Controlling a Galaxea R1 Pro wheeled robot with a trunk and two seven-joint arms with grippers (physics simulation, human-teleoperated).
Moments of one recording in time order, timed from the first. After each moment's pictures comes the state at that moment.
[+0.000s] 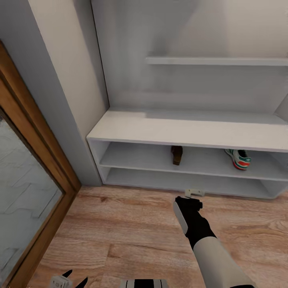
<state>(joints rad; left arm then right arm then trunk) -0.09 0.14 0.43 -0.71 -0.05 -0.27 -0.87 -0.70 0.17 0.02 -0.81 -0.11 0.53 -0.65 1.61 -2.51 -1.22</state>
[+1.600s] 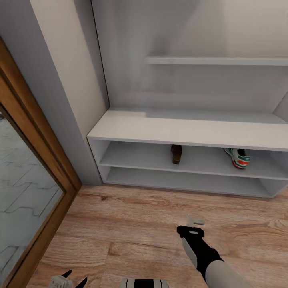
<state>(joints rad) -0.09 0.14 0.44 -0.71 -0.05 -0.27 -0.87 -0.61 0.09 0.03 -0.45 -0.07 0.19 -0.35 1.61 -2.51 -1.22</state>
